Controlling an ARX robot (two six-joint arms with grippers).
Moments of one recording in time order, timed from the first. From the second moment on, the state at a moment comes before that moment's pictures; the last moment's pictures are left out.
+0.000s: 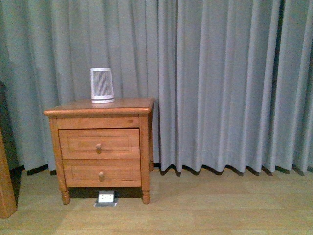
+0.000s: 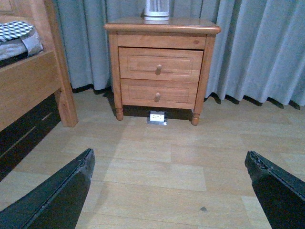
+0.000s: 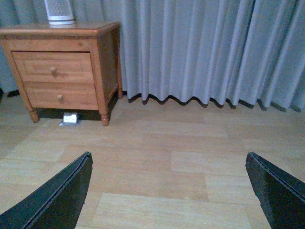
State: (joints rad) left arm 0.00 0.00 0.01 0.00 0.00 0.00; right arm 0.00 0.00 0.01 0.00 0.00 0.00
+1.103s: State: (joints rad) left arm 0.00 0.00 0.01 0.00 0.00 0.00; right arm 0.00 0.00 0.01 0.00 0.00 0.00
